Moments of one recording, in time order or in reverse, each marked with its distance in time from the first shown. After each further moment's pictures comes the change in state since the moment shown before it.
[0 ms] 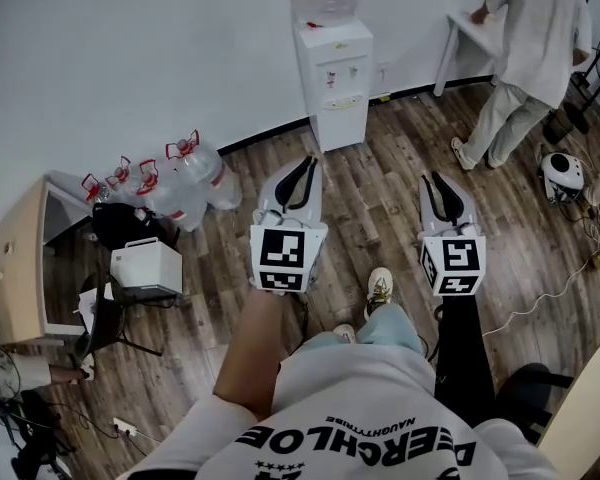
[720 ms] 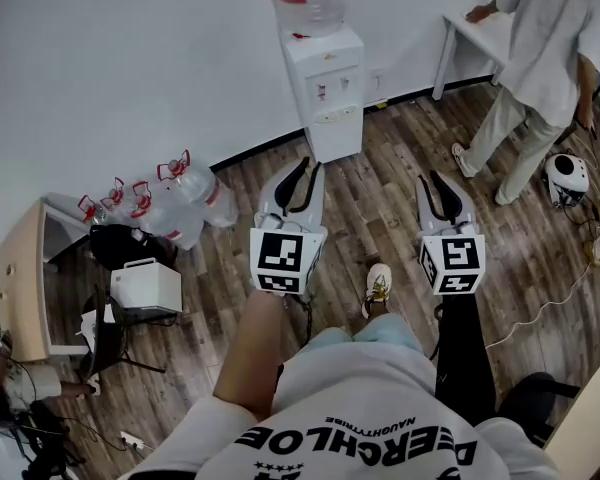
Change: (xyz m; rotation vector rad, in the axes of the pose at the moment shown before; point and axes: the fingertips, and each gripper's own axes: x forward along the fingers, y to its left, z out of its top) left arm 0.097 -0.007 -0.007 0.003 -0.036 -0.055; right arm 0.071 -0.060 -0.018 0.042 -0.015 -0.002
